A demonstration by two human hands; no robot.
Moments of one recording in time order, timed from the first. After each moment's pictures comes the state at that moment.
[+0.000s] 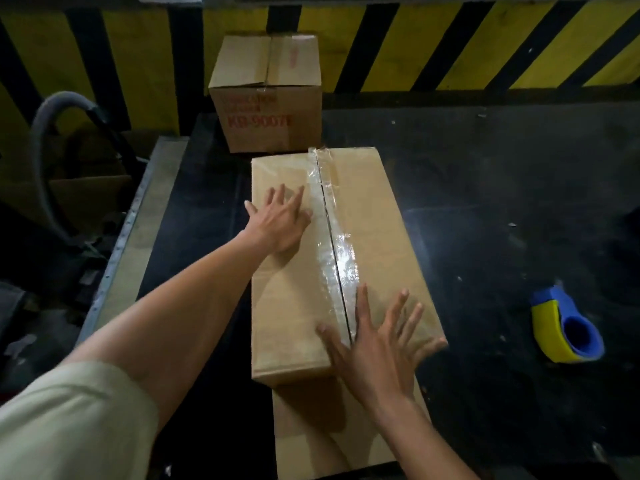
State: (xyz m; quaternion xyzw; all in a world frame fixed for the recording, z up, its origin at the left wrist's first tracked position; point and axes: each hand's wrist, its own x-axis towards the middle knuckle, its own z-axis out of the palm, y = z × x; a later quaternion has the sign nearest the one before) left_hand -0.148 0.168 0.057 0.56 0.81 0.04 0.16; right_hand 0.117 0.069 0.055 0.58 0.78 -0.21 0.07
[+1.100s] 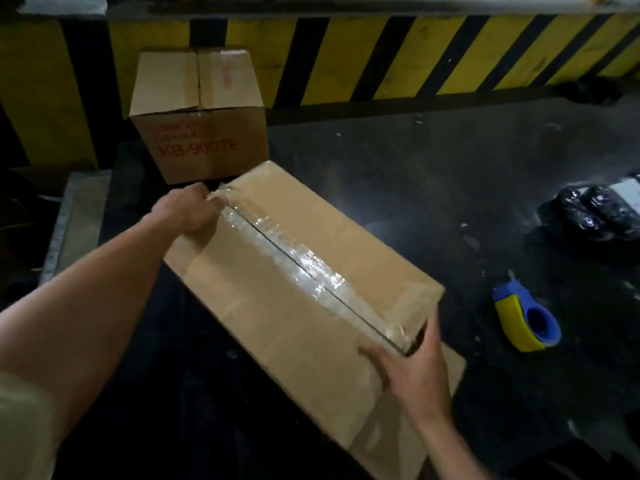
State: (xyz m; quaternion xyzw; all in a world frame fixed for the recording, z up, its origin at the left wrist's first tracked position) left_hand -0.282 0.251 0.068 0.46 0.86 0.06 0.19; right_hand 0.136 0.110 0.063 0.68 0.54 -0.40 -0.29
